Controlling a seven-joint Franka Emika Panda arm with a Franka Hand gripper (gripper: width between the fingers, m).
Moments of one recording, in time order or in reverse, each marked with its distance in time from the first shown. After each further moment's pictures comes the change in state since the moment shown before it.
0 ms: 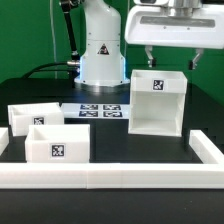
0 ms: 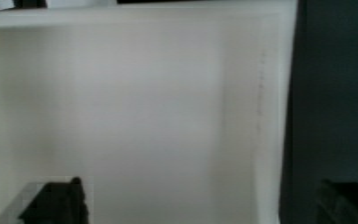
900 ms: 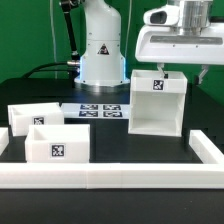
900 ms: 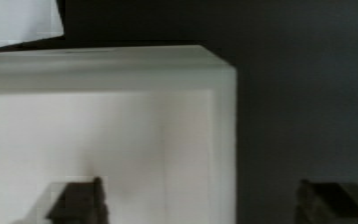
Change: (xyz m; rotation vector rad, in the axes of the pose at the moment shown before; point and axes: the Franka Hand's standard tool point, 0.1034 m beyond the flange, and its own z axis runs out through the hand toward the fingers) arm -0.008 -0.013 0.032 0.018 -0.004 -0.011
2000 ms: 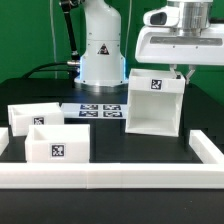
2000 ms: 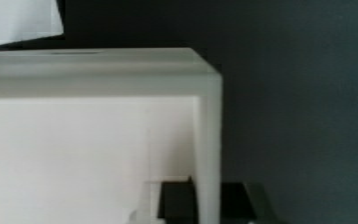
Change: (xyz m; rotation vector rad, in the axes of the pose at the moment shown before) arm 0.004 0.002 -0.001 0.003 0.003 -0.044
